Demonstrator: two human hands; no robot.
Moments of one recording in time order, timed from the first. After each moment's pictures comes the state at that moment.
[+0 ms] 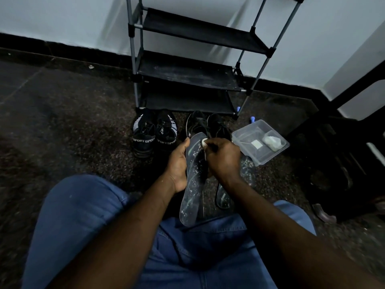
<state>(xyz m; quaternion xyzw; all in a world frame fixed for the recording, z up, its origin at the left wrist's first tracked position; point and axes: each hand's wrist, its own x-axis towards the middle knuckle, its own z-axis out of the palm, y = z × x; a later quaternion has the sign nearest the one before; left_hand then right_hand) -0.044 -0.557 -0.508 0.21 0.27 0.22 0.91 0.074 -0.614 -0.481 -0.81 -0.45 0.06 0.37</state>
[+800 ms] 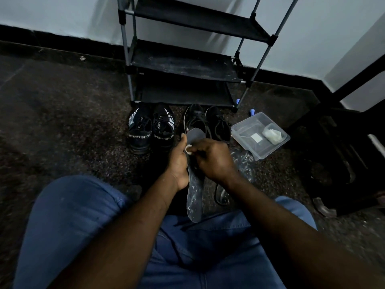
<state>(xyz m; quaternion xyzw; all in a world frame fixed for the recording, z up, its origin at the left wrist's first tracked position) -0.029 -0.551 -0.524 0.22 0.31 0.24 0.90 0.073 -0.613 -0.494 -0.71 -0.63 0.06 0.31</state>
